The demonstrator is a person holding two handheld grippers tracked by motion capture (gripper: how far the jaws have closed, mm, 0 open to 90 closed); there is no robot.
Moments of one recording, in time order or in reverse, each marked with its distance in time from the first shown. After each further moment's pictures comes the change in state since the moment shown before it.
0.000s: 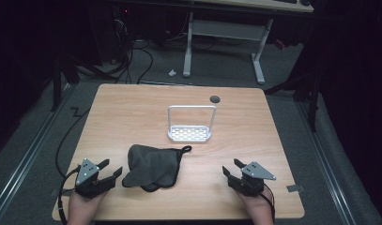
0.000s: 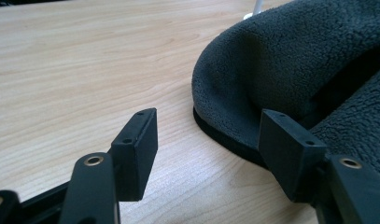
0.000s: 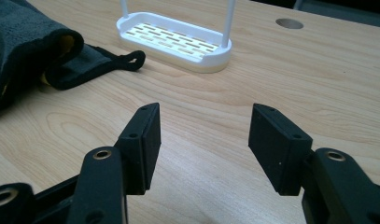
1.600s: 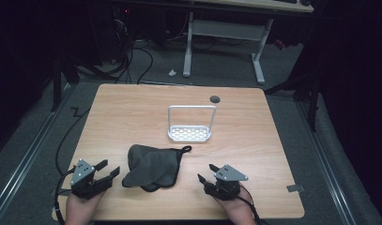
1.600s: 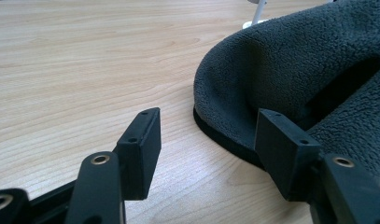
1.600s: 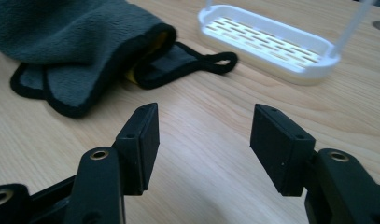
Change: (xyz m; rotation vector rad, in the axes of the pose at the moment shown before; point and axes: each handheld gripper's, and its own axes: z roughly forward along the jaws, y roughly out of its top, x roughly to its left) left arm 0.005 -0.001 -0.007 -0.023 -0.016 -0.047; right arm 0.068 0.017 0.028 0.064 0.149 -0.084
